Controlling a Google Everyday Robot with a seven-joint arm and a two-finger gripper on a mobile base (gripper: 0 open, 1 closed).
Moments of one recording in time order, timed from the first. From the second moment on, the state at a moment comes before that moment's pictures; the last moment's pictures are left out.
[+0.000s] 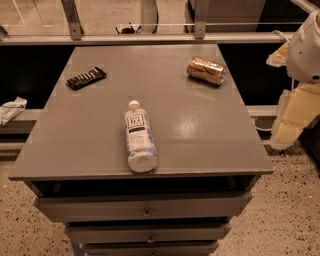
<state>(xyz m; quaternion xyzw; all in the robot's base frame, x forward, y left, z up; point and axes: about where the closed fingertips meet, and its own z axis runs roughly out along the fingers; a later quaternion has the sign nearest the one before) 0.438 -0.217 0.976 -0.60 0.78 -0.03 0.16</state>
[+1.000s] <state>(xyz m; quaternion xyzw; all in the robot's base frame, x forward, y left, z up) 0.528 -0.180 0.960 -0.61 0.77 0.01 0.20</state>
